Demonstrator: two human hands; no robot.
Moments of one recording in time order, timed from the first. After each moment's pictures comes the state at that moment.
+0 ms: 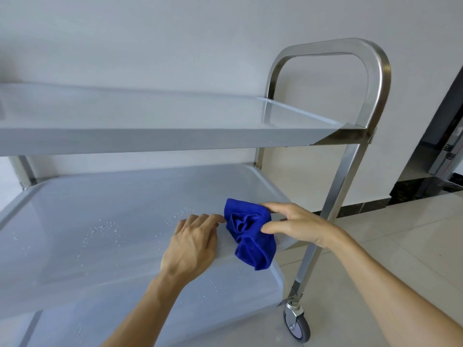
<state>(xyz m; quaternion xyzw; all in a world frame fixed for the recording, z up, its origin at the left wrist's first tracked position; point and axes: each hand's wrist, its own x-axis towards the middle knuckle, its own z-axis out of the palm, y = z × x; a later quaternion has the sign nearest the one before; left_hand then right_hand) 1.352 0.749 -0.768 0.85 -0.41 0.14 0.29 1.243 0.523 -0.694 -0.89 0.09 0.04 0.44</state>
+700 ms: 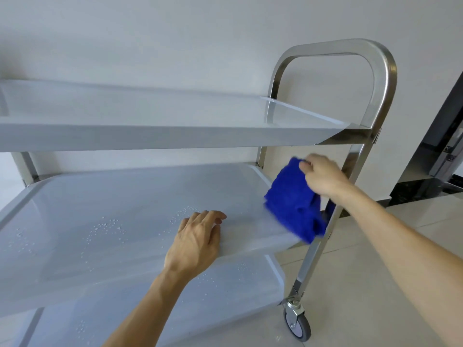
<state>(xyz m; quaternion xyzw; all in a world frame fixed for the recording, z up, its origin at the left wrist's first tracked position) 1.357 0.748 -0.767 0.85 -0.39 0.13 0.34 1.267 0.486 -0.629 -0.91 0.29 -0.20 0.20</state>
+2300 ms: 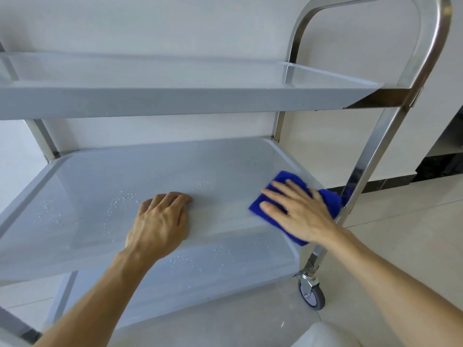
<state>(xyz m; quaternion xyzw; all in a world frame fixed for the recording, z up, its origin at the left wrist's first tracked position) 1.377 0.832 -0.769 0.93 -0.31 0.13 0.14 1.255 0.543 -0.759 -0.98 0.16 -0.06 0.07</state>
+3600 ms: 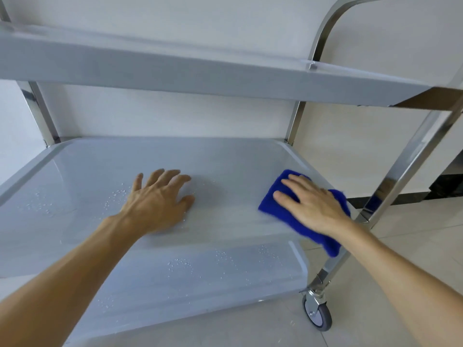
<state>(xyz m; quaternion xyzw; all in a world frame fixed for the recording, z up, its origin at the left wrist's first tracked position) 1.429 0.831 -0.756 0.95 -0.30 0.05 0.09 1.296 0.521 -0.754 -0.98 0.18 -0.06 0.11</state>
